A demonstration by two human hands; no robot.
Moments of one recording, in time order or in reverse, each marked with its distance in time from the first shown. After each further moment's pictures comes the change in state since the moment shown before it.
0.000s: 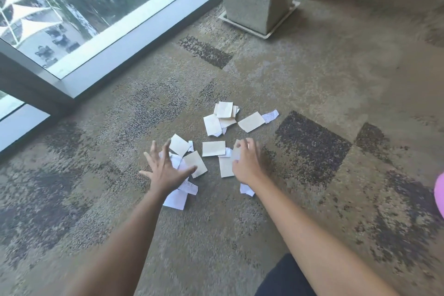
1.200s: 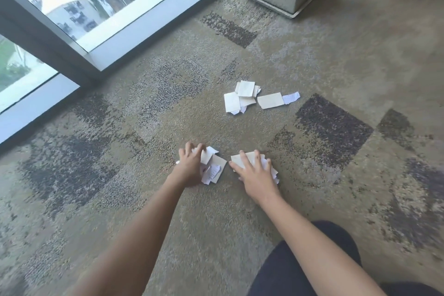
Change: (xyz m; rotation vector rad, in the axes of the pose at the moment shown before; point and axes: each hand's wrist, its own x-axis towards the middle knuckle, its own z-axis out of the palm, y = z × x) left_hand -0.048 -0.019 -0.004 0.350 -0.280 0.205; right_hand -0.081 0.002 0.056 -0.642 -0.220 -0.417
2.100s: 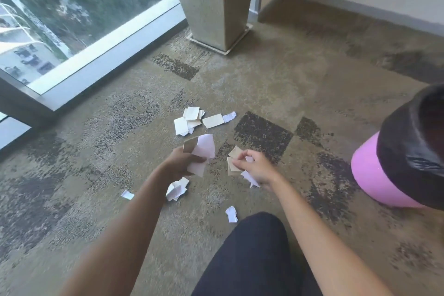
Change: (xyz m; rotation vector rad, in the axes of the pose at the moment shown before) left_hand -0.027 0.157 -0.076 -1.167 -0.248 -0.162; right_hand -0.114 0.125 -0.094 1.601 0.127 0.413
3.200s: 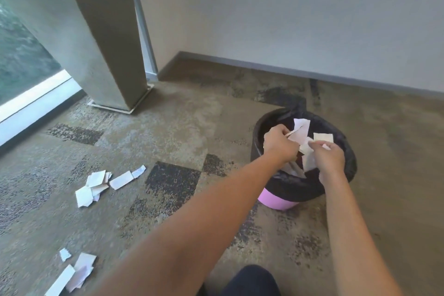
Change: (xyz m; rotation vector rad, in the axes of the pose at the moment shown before) left_hand -0.138 0.156 0.474 0.452 -0.264 0.635; right_hand -0.180 0.006 -0.354 0.347 1.289 -0.014
